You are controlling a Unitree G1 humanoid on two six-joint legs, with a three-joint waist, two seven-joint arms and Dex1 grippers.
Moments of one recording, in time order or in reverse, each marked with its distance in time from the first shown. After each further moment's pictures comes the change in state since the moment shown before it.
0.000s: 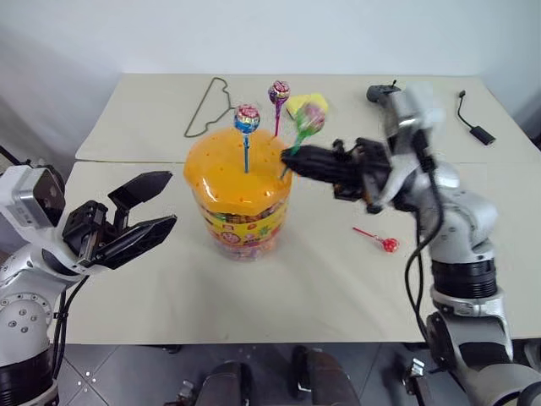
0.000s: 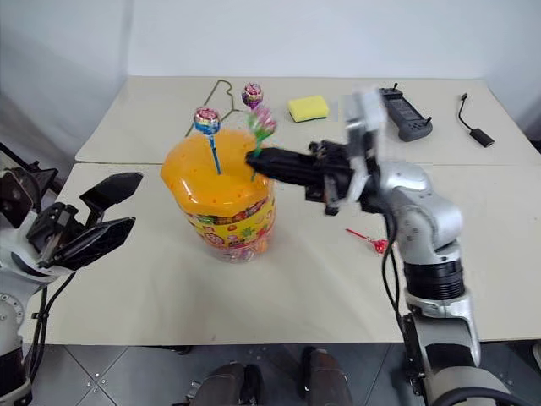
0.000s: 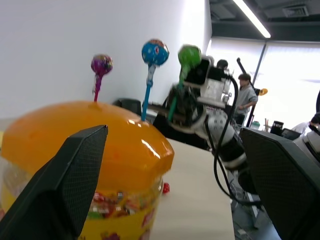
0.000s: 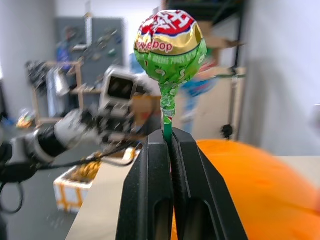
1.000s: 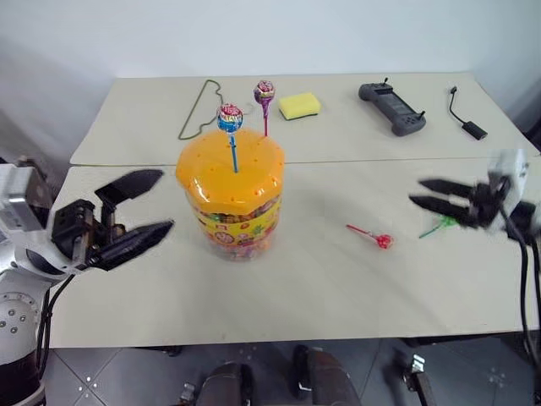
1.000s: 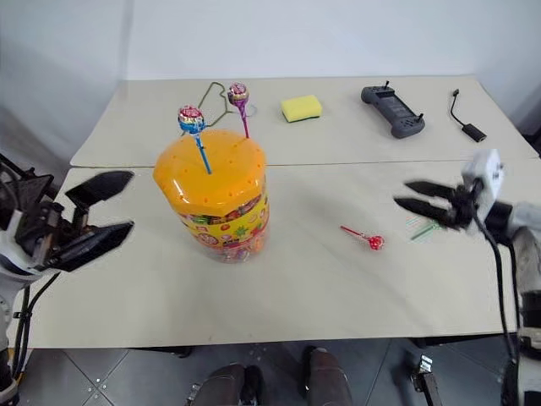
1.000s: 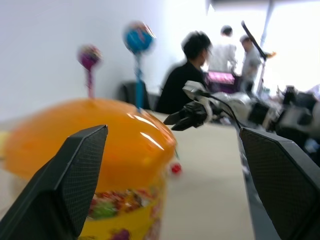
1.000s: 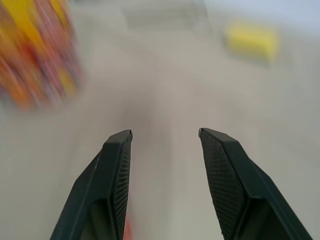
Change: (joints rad) left arm -0.011 -0.003 0.057 0.040 0.030 -0.067 0.048; right arm 0.193 -0.309 -0.120 0.299 -0.256 -0.255 0.114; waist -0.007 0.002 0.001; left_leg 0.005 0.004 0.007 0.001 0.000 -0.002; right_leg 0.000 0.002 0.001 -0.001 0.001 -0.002
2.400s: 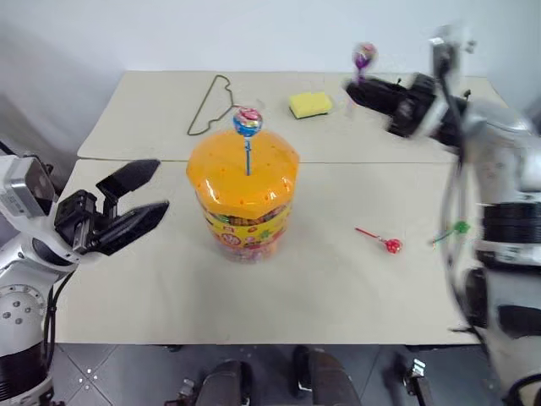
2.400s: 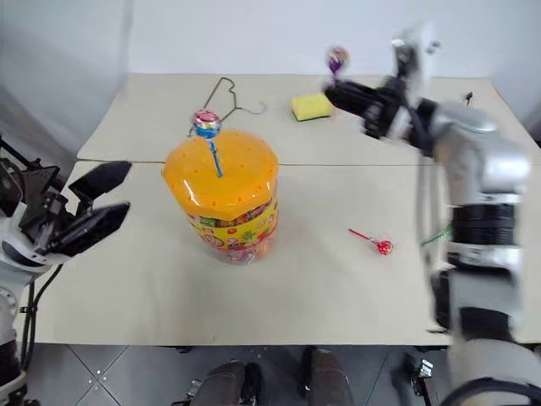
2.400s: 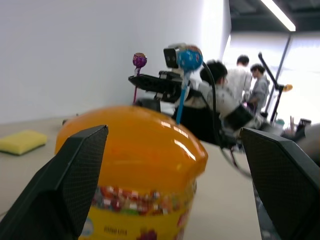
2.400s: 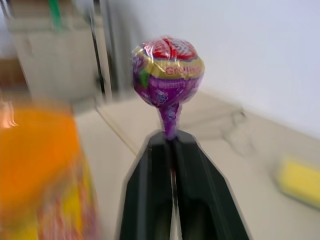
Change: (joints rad) left arm -0.009 0.083 -0.051 0.022 0.026 0.035 -0.089; right arm -0.362 -0.027 0.211 0.129 -0.184 0.240 -0.098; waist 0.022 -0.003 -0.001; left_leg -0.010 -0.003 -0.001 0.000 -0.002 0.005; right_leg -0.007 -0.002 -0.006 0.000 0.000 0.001
